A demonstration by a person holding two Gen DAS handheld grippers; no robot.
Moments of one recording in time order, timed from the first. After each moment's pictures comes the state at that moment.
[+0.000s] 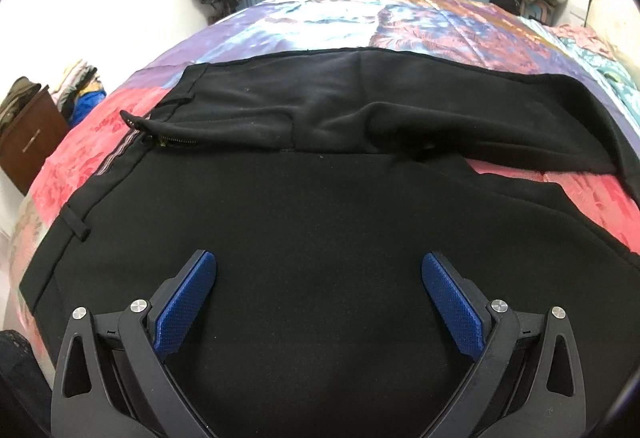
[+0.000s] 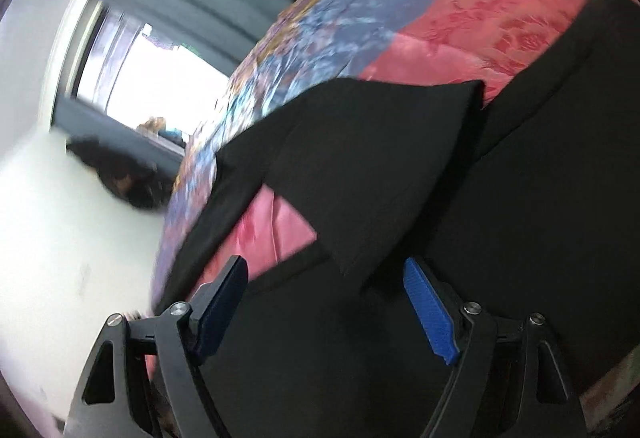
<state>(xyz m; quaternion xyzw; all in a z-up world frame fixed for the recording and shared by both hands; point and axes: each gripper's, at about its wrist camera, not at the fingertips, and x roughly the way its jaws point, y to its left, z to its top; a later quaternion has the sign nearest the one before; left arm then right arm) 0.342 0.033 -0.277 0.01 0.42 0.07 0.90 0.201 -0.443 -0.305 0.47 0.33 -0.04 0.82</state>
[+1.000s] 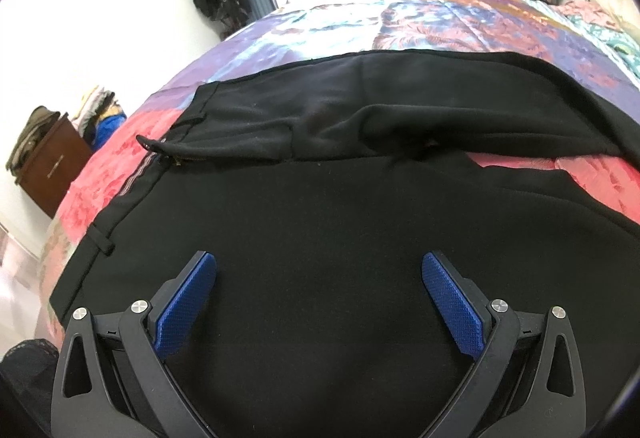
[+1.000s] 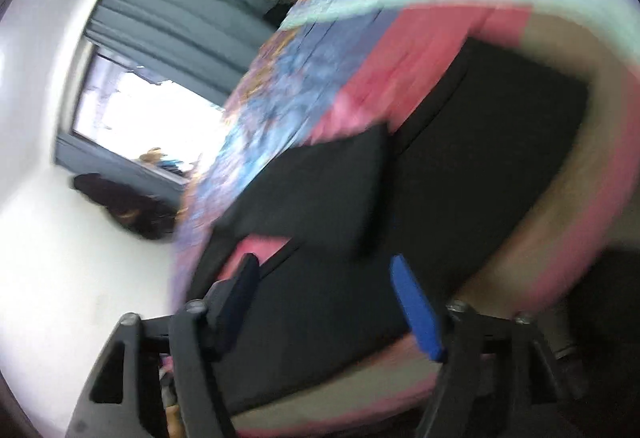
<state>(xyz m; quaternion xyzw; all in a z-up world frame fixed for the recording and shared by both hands) 0.342 0.018 -0.275 0.07 0.41 0.10 0.90 0.111 -0.494 -0.261 0.51 0.31 -0.04 0.80</state>
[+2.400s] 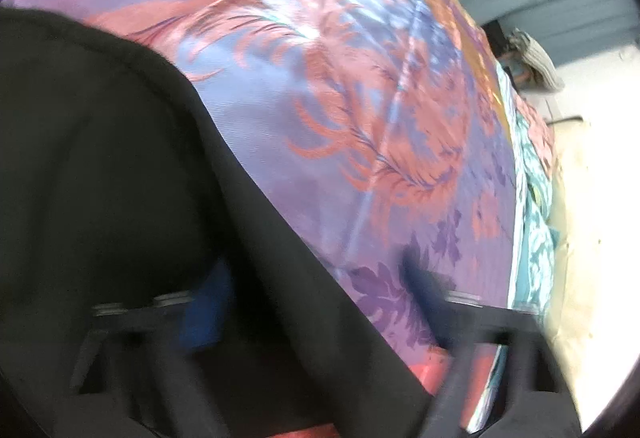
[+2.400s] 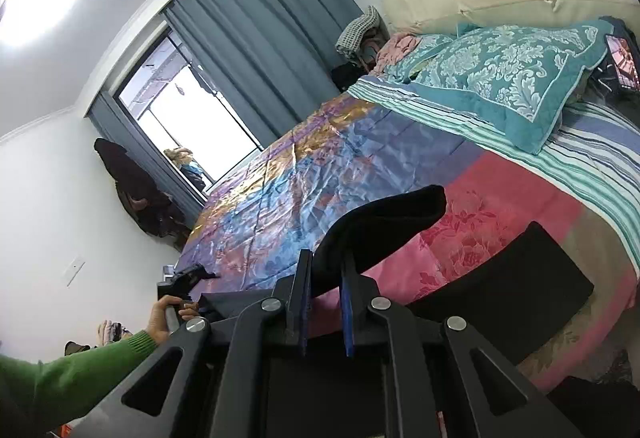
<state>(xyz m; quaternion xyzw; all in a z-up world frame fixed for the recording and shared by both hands) 0.576 -0.032 -0.263 -0.32 0.57 -0.07 0.75 0.112 -0.504 -0.112 0.34 0.22 -0.06 0.91</state>
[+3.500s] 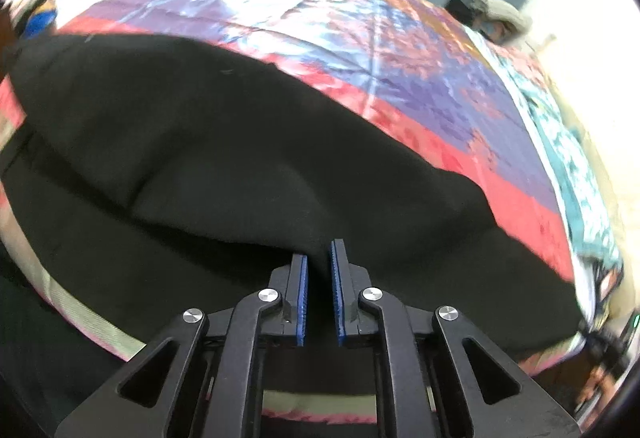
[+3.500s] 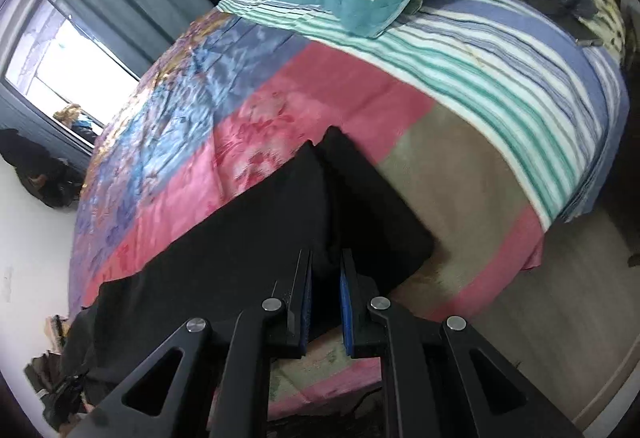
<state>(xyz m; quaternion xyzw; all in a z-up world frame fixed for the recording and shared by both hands) 0.263 -0.029 -0.212 -0.14 0.49 -0.06 0.86 0.103 -0.635 -0.239 0.35 0.43 -0.19 0.81</state>
